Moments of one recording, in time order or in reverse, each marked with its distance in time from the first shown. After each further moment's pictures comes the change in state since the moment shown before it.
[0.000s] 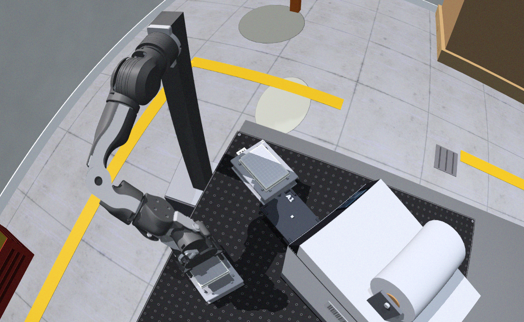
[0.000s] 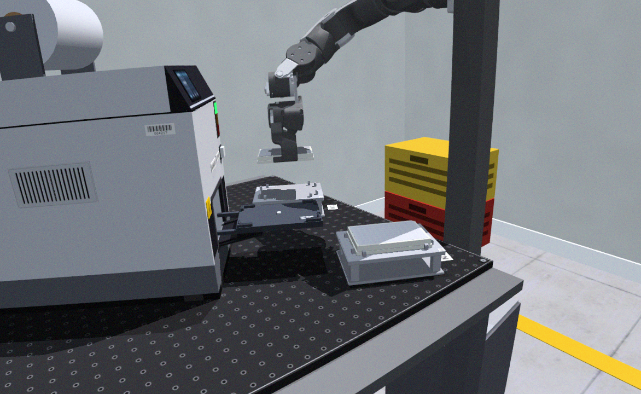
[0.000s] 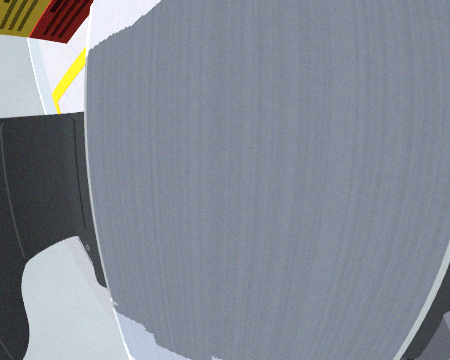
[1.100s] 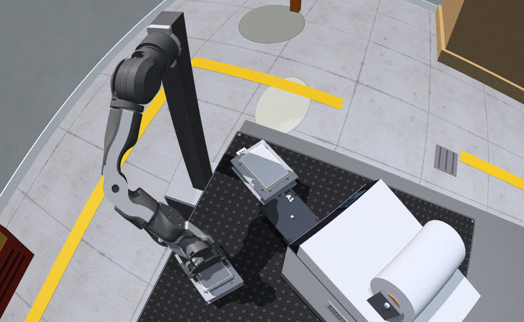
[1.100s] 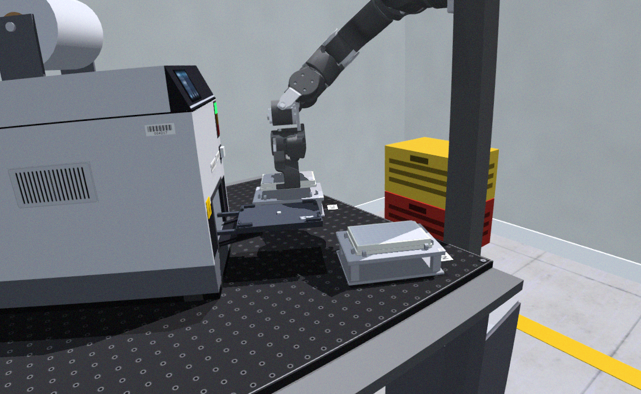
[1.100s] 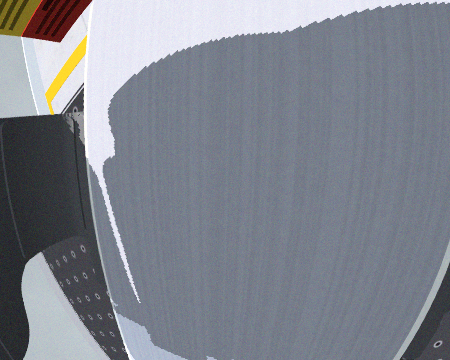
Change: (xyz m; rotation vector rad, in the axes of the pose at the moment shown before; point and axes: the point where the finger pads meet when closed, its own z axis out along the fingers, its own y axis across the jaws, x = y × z) arm 0.001 0.004 0.062 0.003 0.003 -0.002
